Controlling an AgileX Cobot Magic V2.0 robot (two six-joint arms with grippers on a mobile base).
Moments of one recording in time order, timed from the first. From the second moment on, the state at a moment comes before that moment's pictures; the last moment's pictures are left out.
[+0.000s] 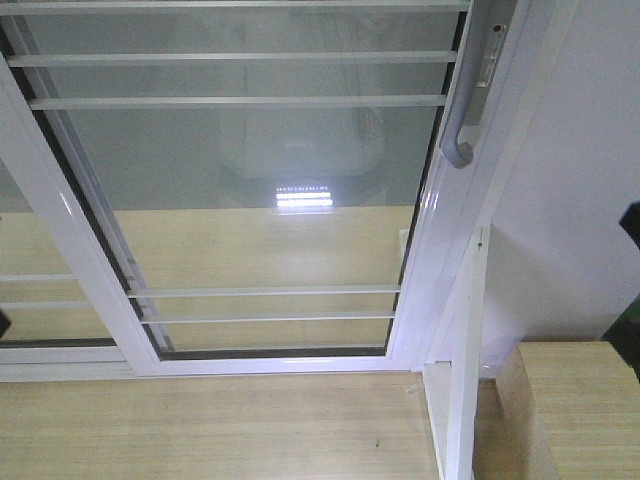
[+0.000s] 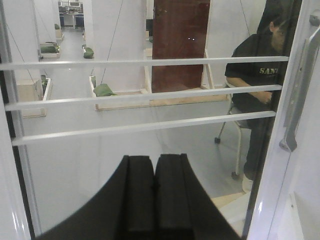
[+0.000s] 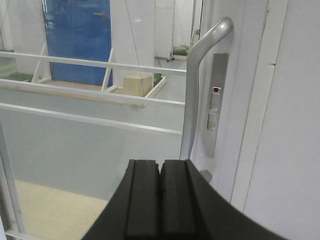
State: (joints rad) left arm -0.28 0.54 -0.35 -0.03 -0.05 -0.02; right arm 0.28 0.46 -0.38 0.10 0.09 -0.13
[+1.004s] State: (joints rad) left arm -0.28 1.17 -0.66 -0.02 -0.30 0.00; right arm 0.28 1.18 -0.67 0.09 -0.26 -0.13
